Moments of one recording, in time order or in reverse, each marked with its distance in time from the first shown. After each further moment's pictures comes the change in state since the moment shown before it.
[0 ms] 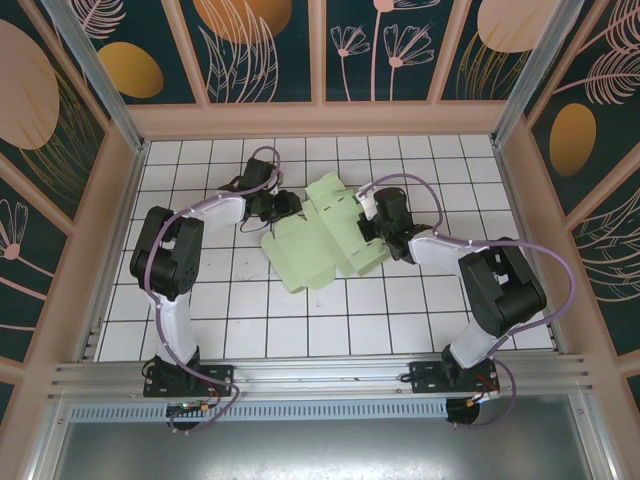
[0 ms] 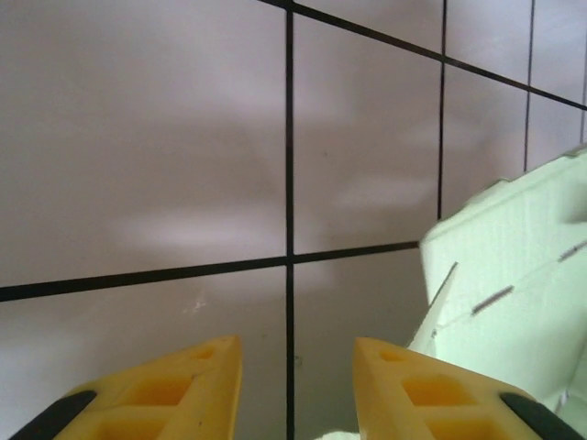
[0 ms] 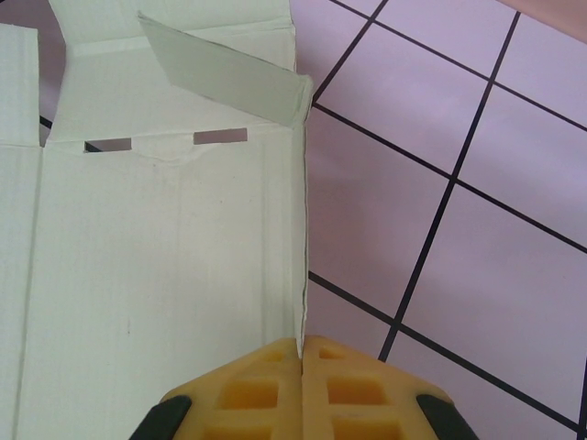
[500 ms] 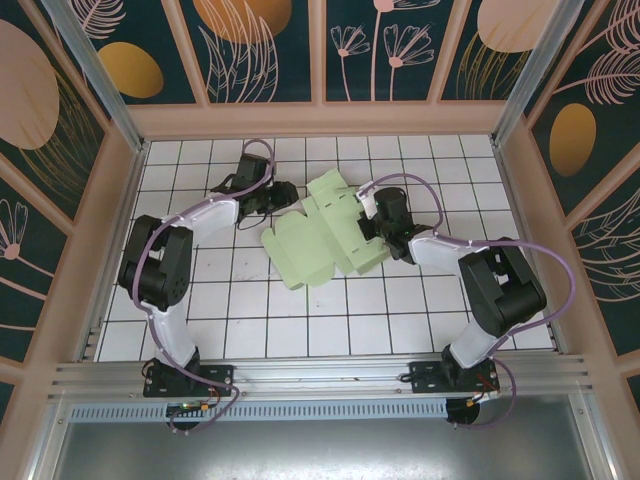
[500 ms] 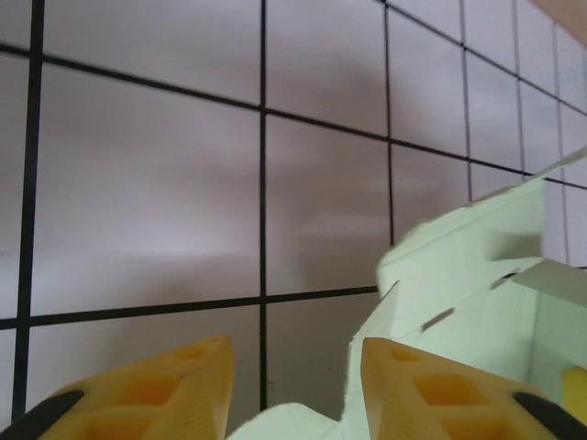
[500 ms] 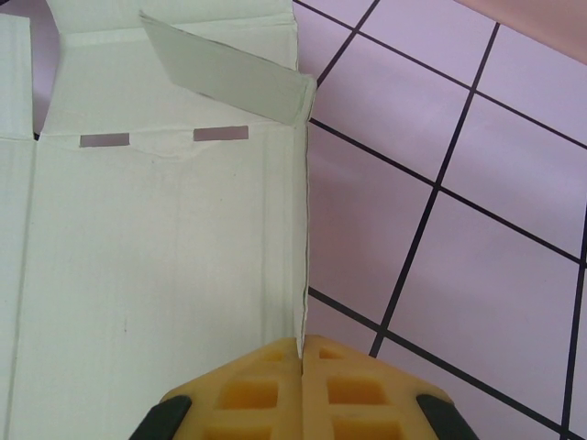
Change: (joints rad) left arm 0.000 -0.095 -0.050 0.081 -0.095 -0.039; right arm -0.001 0.000 -0.004 0.026 0.021 0.000
